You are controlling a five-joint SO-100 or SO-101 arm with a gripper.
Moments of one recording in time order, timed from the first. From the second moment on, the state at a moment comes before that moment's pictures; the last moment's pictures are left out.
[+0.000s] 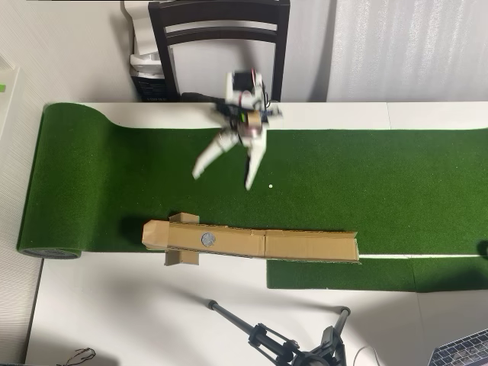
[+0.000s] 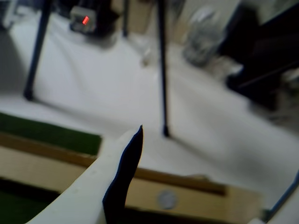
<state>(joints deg) 2.8 77.0 -4.0 95.0 72.7</state>
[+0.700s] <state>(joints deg) 12.0 135.9 57.0 95.0 73.5</state>
